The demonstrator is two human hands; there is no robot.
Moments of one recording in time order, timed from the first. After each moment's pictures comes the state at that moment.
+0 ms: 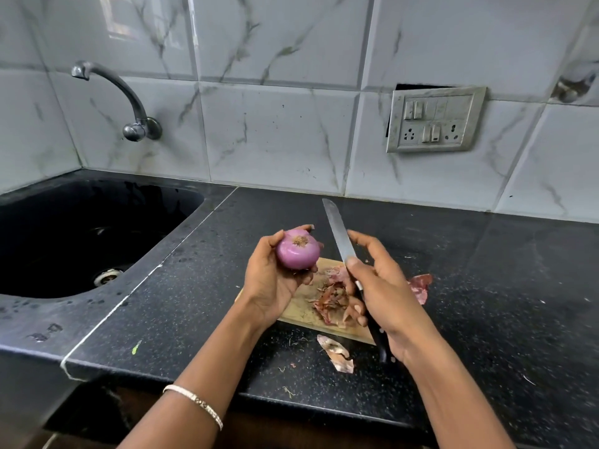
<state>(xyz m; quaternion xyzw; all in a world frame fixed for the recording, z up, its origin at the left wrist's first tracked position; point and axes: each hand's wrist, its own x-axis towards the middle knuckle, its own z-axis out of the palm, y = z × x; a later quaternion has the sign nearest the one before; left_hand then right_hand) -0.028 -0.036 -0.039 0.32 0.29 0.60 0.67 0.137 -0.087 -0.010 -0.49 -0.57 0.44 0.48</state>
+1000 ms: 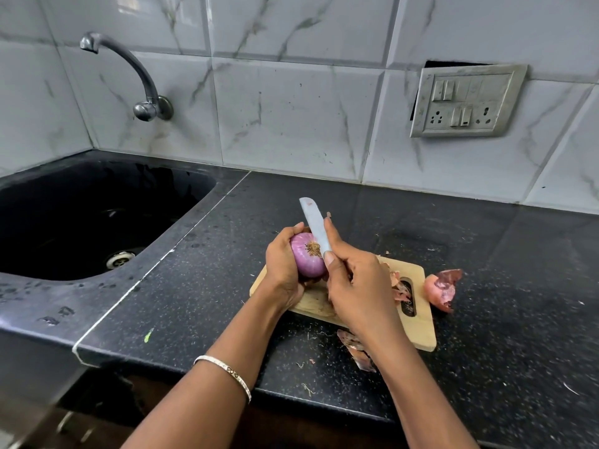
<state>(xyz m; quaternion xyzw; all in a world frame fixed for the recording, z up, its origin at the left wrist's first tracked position) -0.021 -0.025 -0.035 0.25 0.39 0.62 0.64 0.086 -0.063 -0.045 -0.52 -0.69 0.19 0.47</state>
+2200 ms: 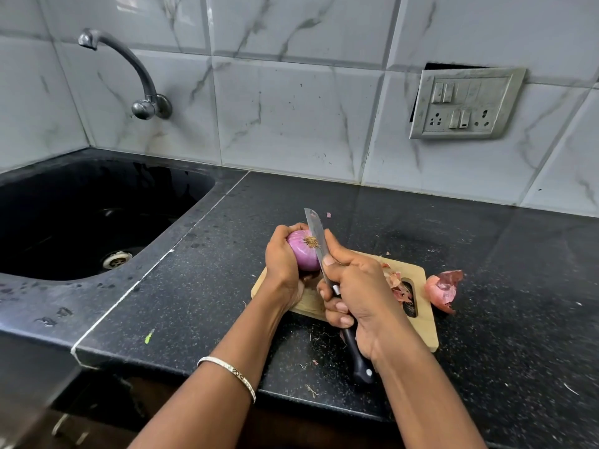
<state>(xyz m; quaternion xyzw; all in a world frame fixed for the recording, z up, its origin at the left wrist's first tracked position) -0.023 -0.016 -0.041 0.21 0.39 0.66 0.61 0.074 -0.078 -0.022 -0.47 -0.43 0.59 0.50</state>
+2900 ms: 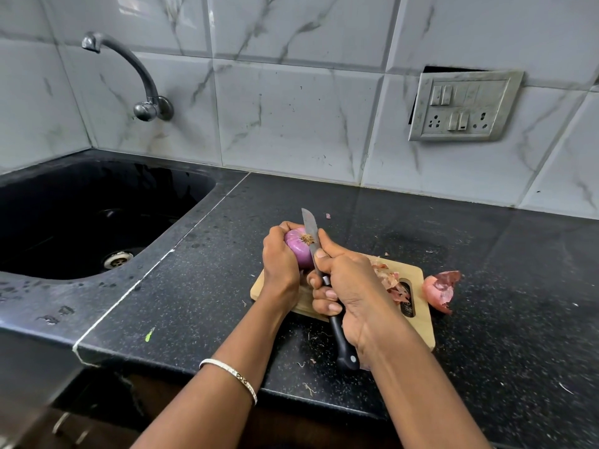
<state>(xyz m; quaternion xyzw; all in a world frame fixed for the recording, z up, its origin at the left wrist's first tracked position) -0.024 -0.003 -0.059 0.31 0.42 0.71 0.47 0.063 -0.069 -0.014 -0.46 -0.38 0.64 0.49</state>
